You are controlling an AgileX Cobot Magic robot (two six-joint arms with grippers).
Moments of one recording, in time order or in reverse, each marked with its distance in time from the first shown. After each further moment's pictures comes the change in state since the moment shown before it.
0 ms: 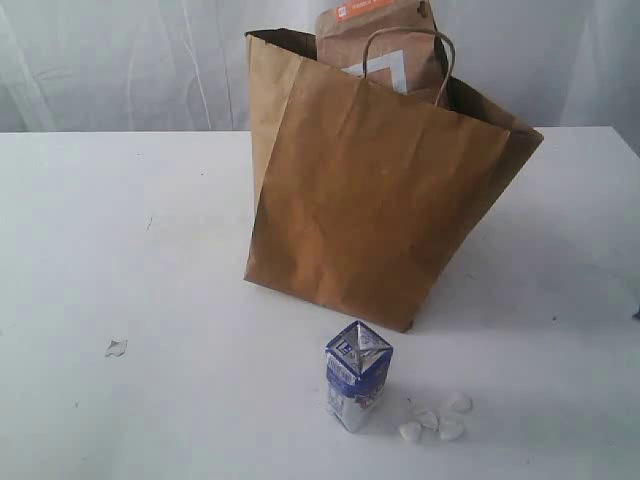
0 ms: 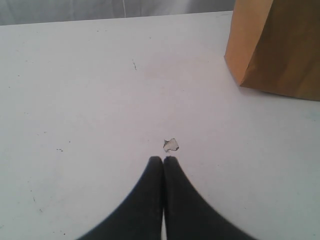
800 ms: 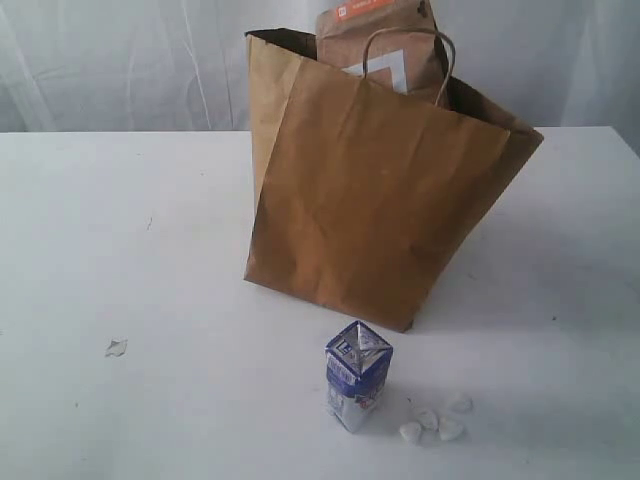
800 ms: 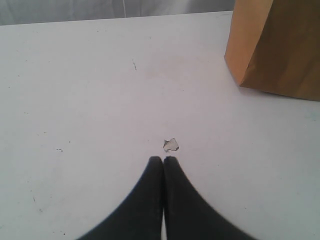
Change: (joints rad) left arm 0.000 0.000 0.000 0.000 0.000 0.000; right arm 0.000 0.385 -0.486 -0.032 -0.979 0.719
